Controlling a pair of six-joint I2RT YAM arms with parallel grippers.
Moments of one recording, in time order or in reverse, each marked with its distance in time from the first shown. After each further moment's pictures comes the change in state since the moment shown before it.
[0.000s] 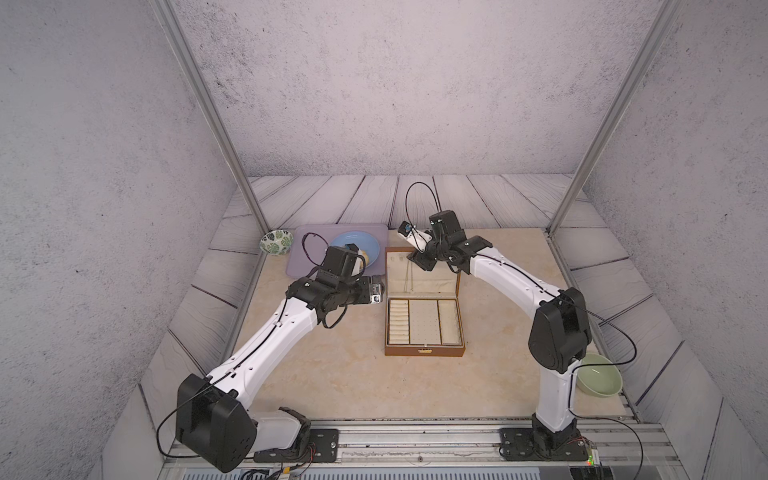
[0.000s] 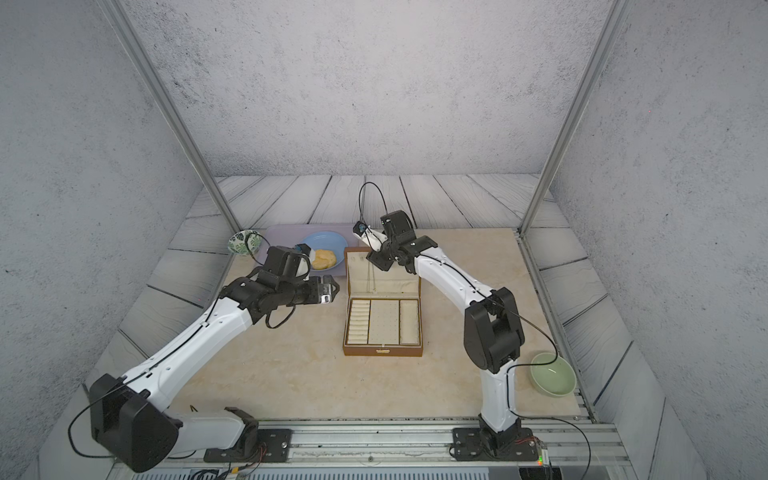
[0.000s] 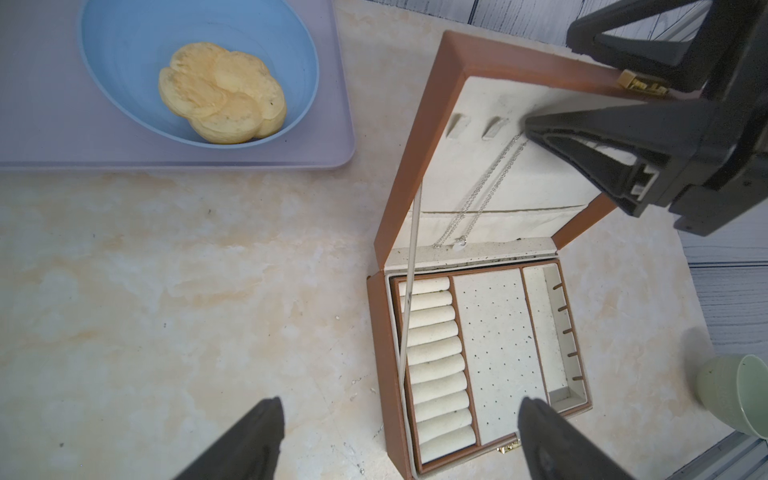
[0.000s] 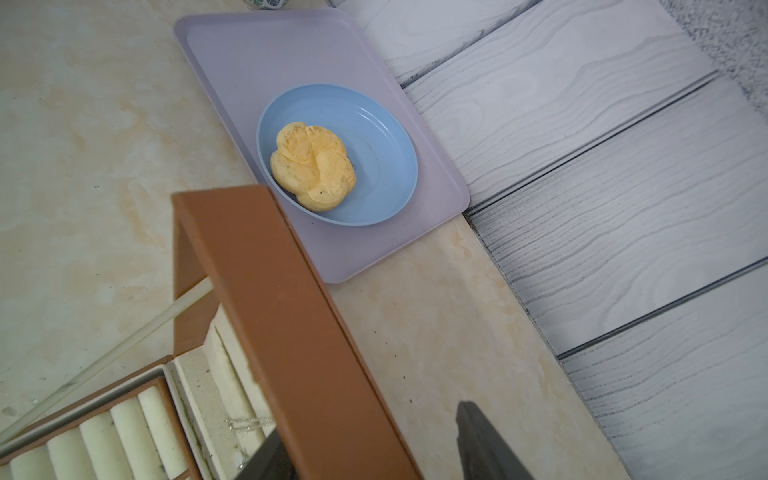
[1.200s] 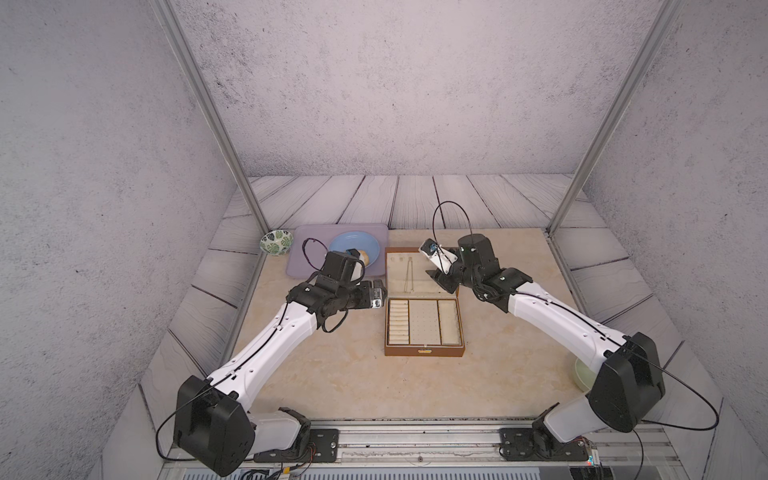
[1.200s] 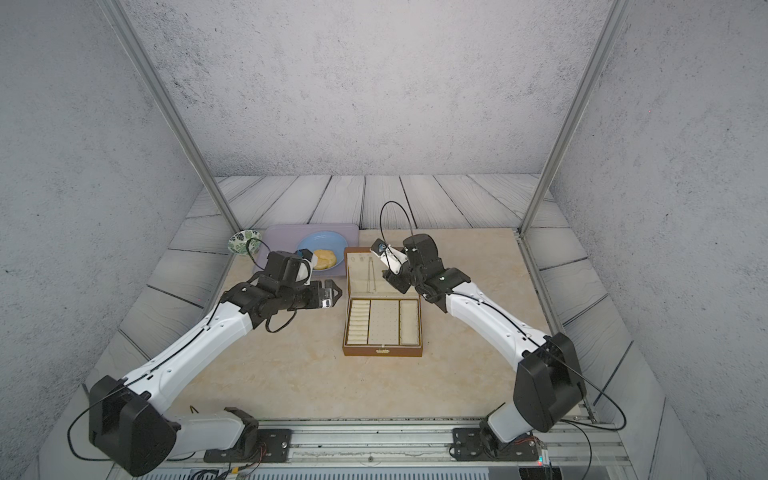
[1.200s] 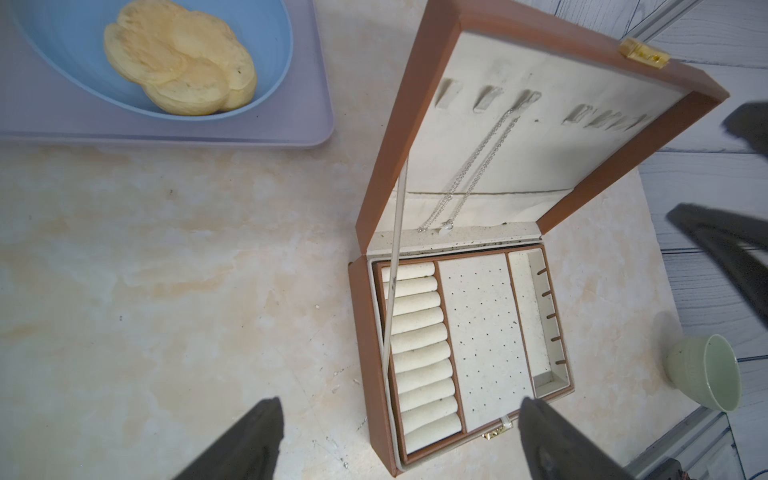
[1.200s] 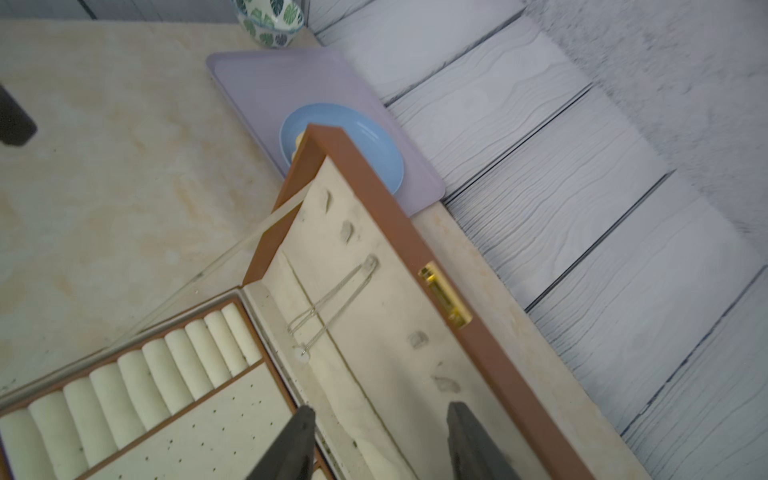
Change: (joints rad) left arm 0.001 -0.018 -0.077 0.059 0.084 -0.024; right arm 0.016 -0.444 -0.531 0.162 0.045 0.041
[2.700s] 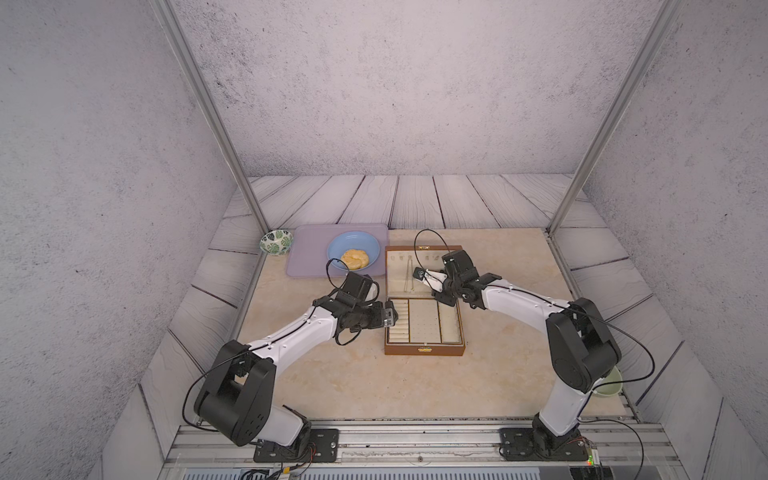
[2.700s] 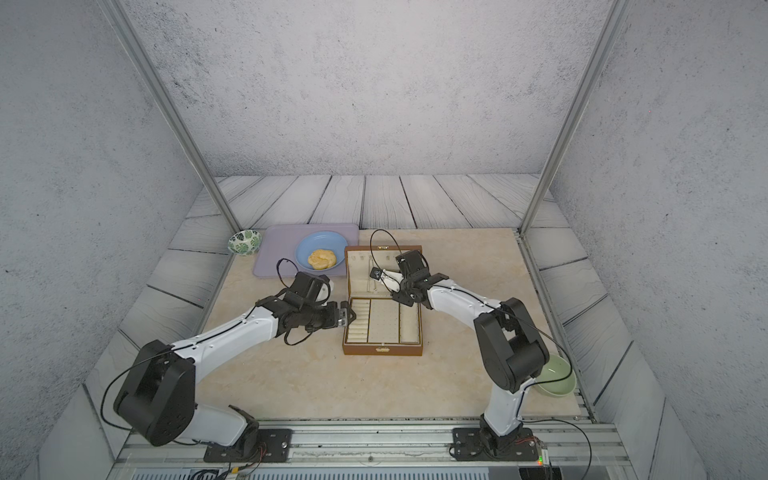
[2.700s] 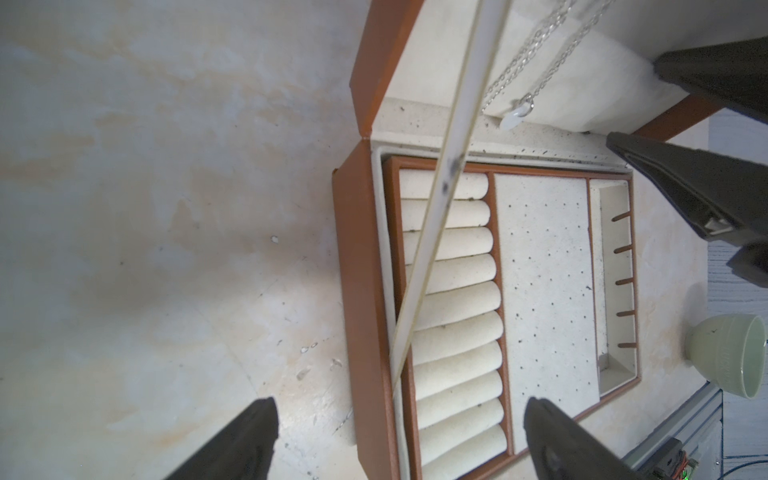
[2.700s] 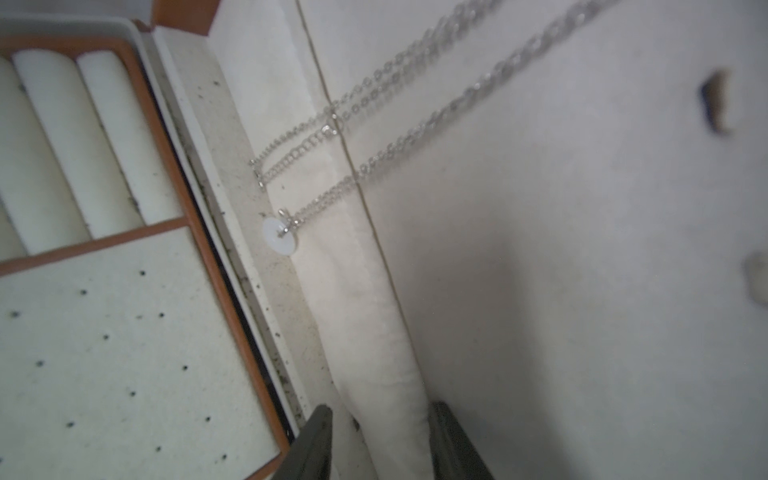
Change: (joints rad) left arm -0.061 0.152 -0.184 0.191 0.061 -0.117; right arm -0.043 0.260 -0.023 0.069 0.097 -0.272
